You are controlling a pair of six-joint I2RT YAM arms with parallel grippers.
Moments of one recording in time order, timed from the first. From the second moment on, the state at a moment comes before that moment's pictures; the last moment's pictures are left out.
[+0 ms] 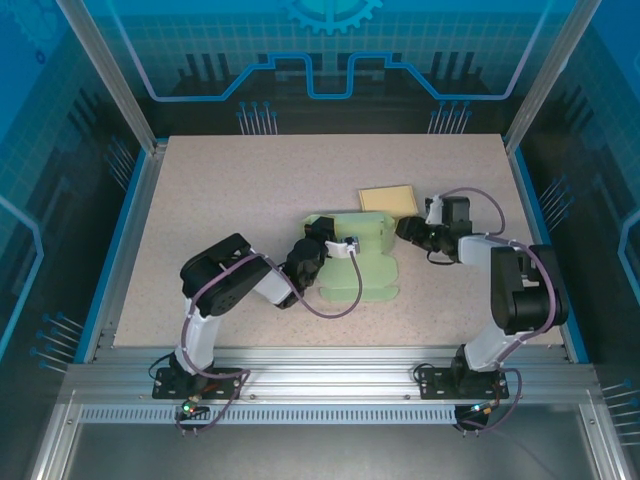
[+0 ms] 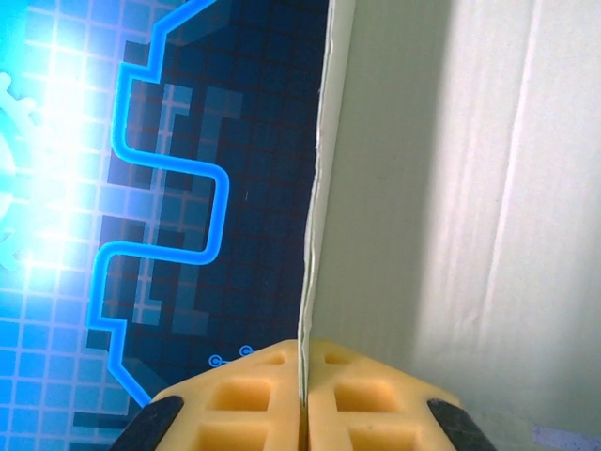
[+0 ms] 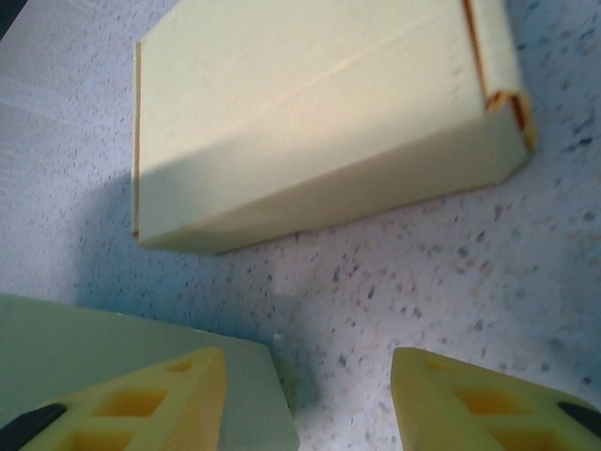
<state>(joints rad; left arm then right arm) -0.75 2.05 0.76 1.22 -0.45 1.31 0.03 1.64 0.75 0.08 -0.49 0.46</state>
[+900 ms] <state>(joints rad) -0.75 2.07 0.76 1.25 -0.45 1.33 0.19 1.53 0.66 0.11 -0.39 0.42</state>
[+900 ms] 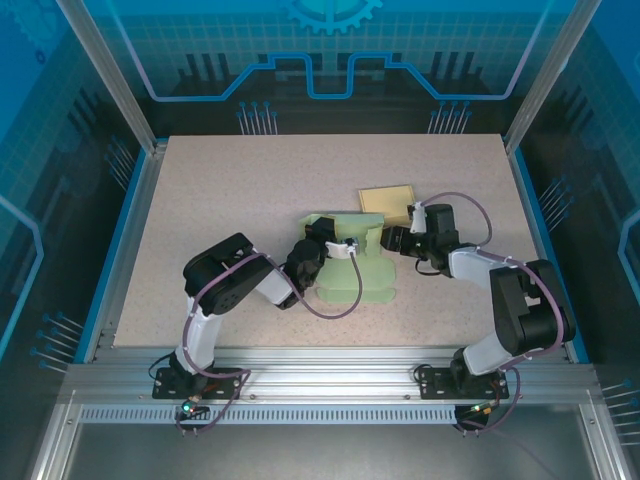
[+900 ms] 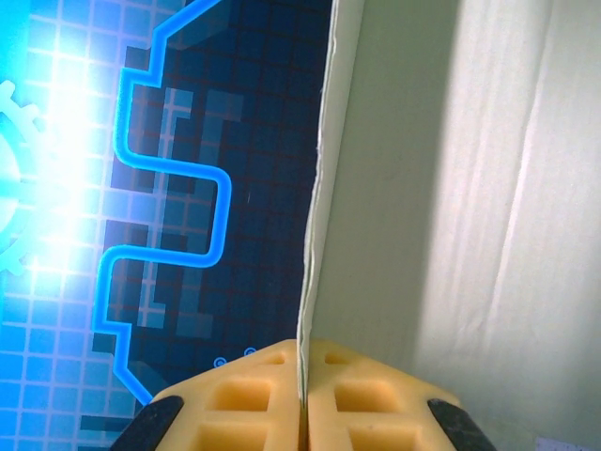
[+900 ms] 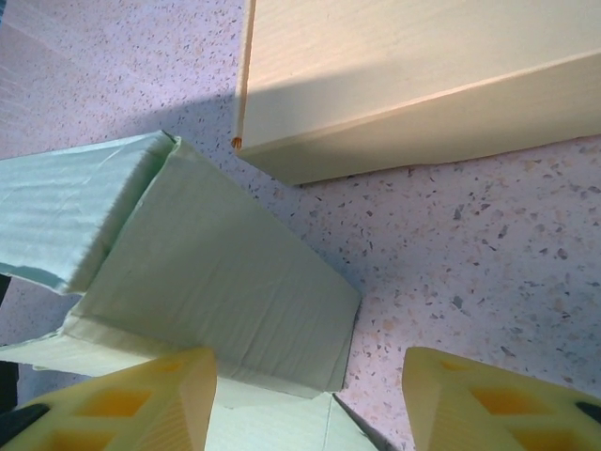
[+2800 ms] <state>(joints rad) -0.75 2.05 0.76 1.22 -0.41 1.28 0.41 1.70 0.75 0.22 0.14 0.31</state>
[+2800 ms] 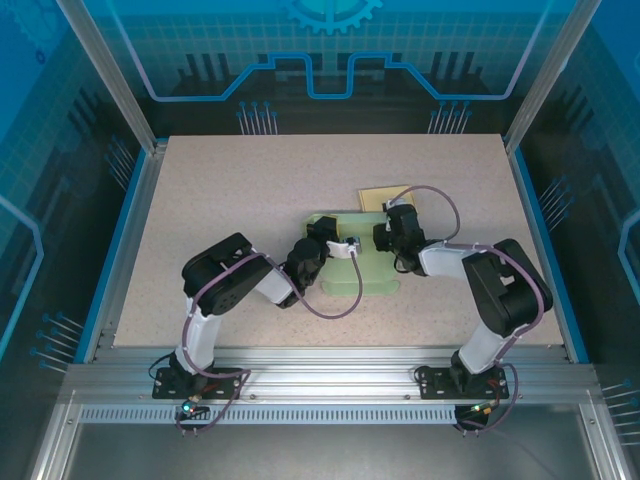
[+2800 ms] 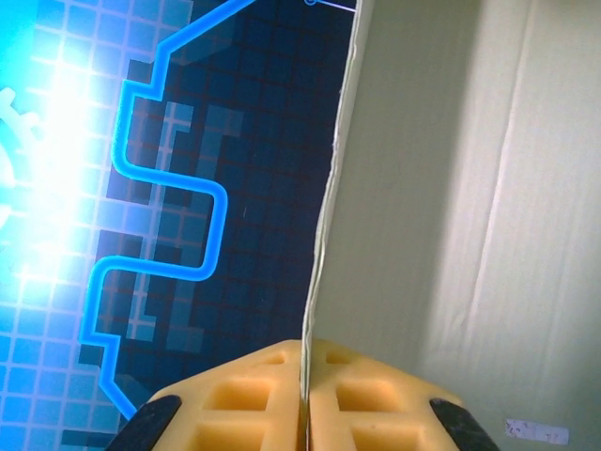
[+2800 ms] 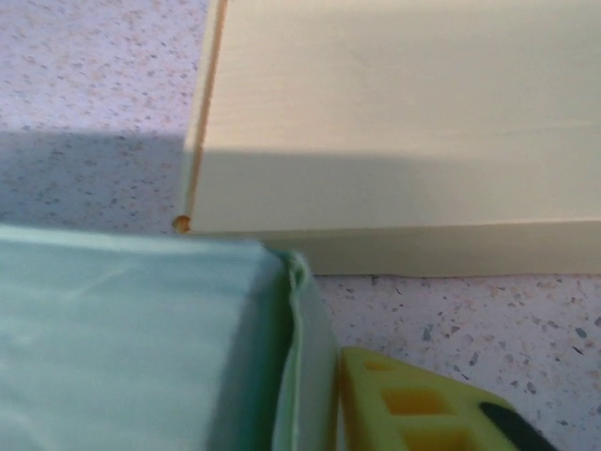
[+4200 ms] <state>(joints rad) -0.57 1.04 0.69 0.09 -0.04 -0.58 0.42 1.07 0.67 -0.25 0.28 0.24</state>
